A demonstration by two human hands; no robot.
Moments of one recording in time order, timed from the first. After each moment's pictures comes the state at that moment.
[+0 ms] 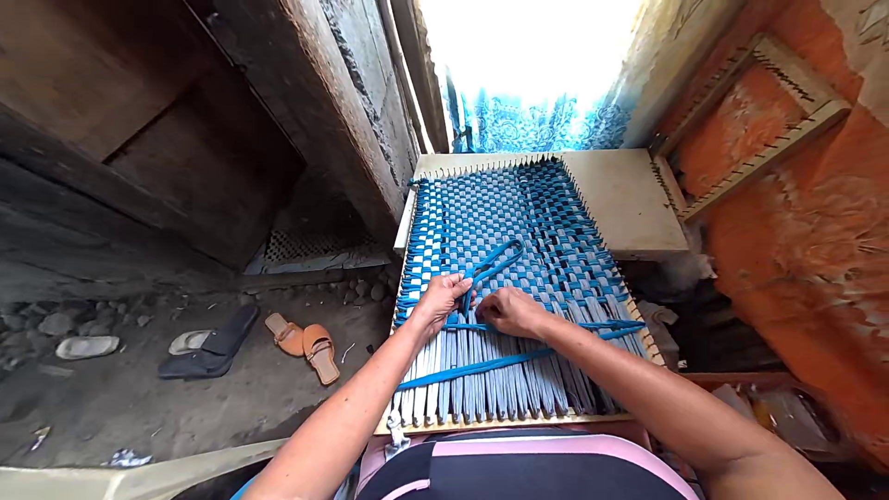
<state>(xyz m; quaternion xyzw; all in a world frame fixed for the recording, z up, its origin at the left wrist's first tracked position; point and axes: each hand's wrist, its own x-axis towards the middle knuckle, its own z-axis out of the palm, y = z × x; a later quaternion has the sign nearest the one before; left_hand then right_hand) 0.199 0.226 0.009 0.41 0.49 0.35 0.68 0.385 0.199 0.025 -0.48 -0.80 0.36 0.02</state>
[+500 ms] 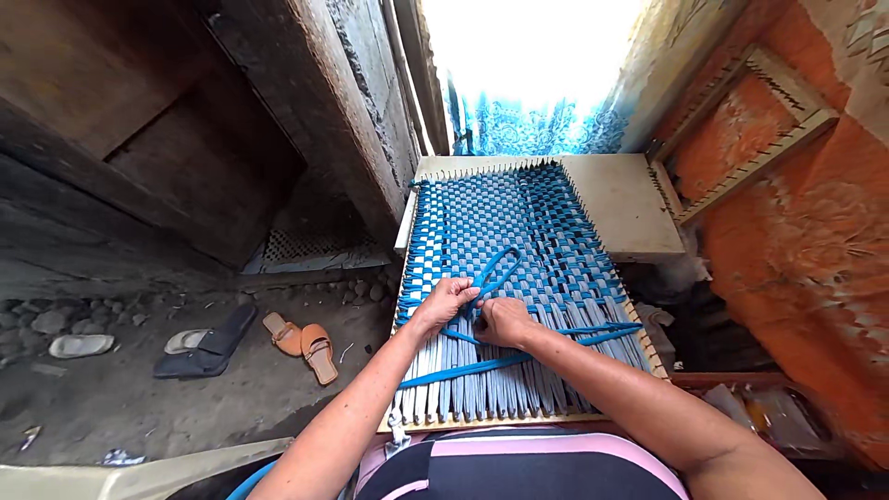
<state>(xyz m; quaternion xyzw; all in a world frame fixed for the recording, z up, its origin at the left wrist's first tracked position) 0.190 0.218 0.015 0.58 0.43 0.29 0.63 0.351 0.186 0.038 -0.56 -0.77 0.29 -0.13</state>
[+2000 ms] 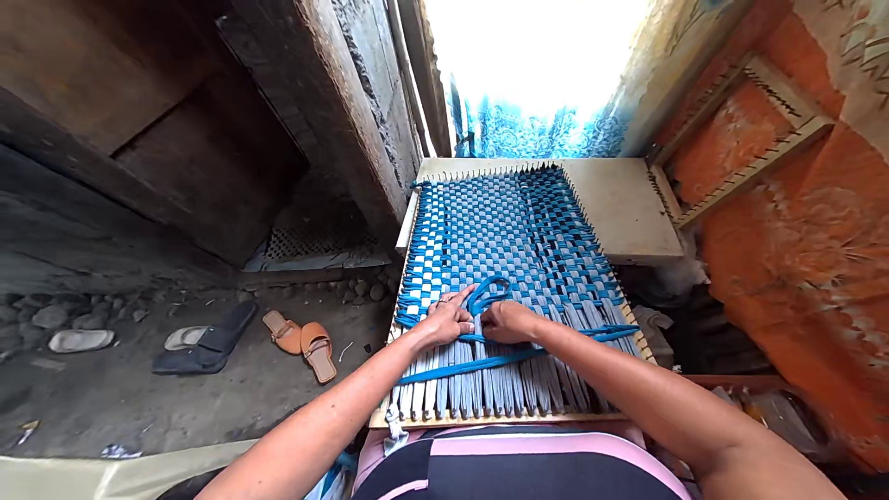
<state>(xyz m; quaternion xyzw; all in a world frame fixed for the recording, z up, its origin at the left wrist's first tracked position) 0.181 0.201 0.013 0.76 0.47 0.00 0.45 0.365 0.192 0.036 -0.50 -0.77 0.37 -0.16</state>
